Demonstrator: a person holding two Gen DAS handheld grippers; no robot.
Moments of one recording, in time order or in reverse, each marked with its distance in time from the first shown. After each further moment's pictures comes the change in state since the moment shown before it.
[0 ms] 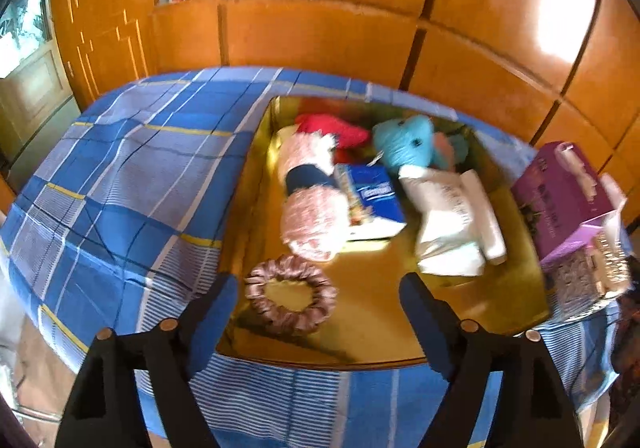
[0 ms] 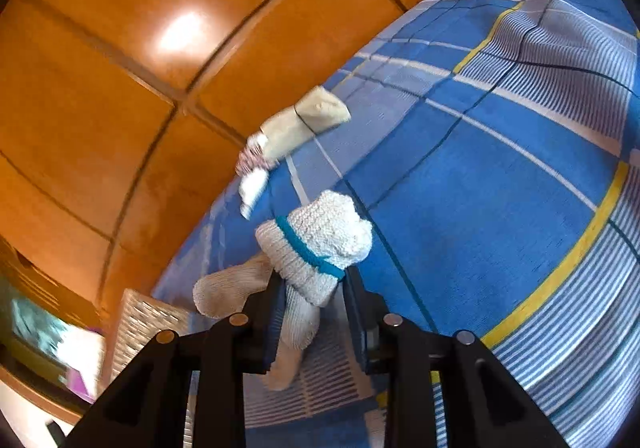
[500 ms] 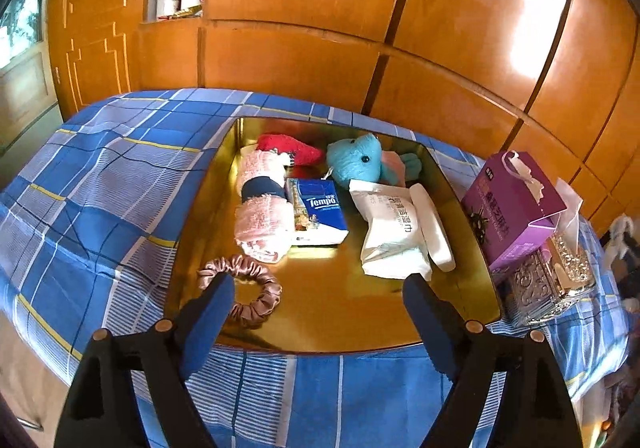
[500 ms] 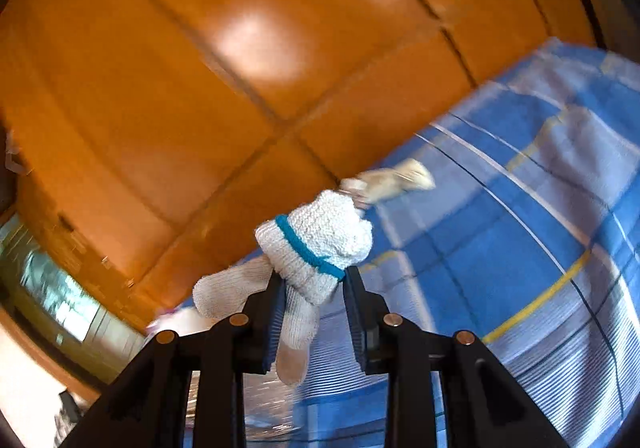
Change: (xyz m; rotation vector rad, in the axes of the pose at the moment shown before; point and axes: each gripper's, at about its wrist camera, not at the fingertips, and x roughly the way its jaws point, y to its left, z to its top) left arm -0.025 -0.020 -0.016 -0.016 -0.097 -0.092; right arm -0.099 0.108 -0.010 -0.283 -0.077 0.138
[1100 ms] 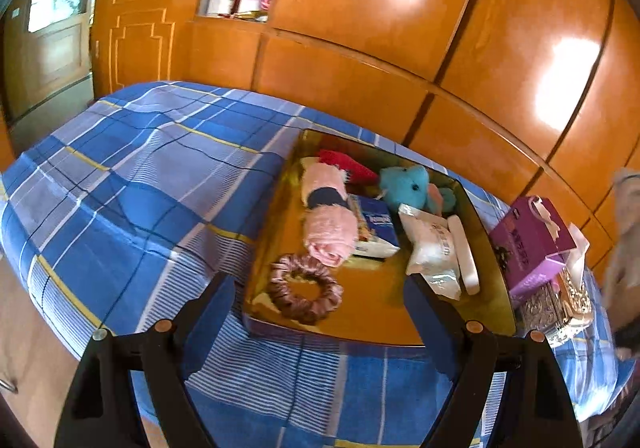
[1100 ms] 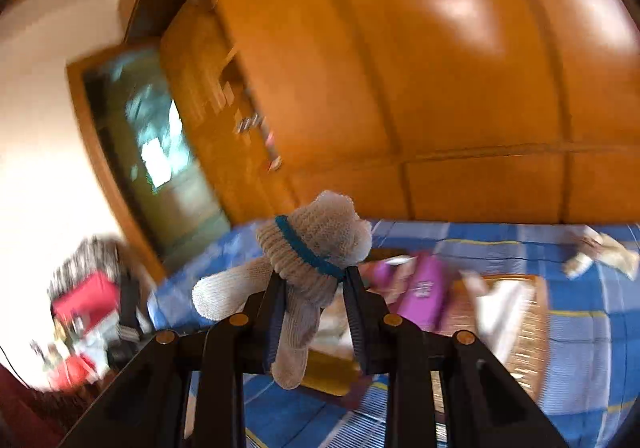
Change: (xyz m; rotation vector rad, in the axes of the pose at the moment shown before) left arm -0.024 0.058 -0.014 -0.155 -0.080 0.035; right arm 0.067 0.259 -0.098 -0.585 0.250 0.334
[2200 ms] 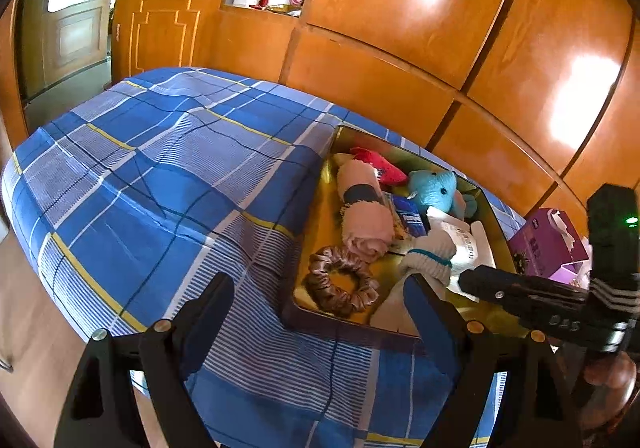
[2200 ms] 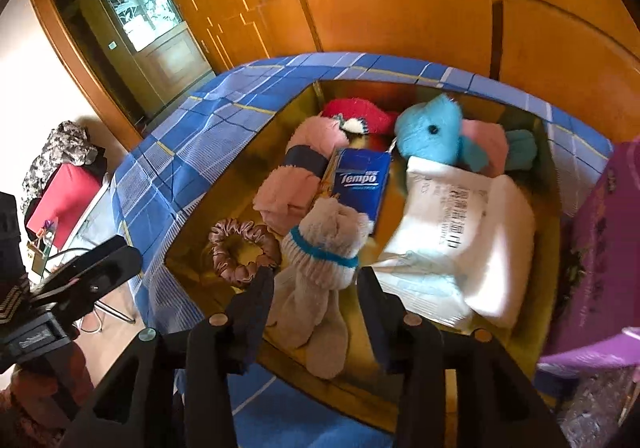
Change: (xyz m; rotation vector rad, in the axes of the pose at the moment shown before) left arm -0.002 0.026 -0.006 -0.060 0.012 0.025; right arm 0.190 0.043 -0.053 0.004 0.472 0.011
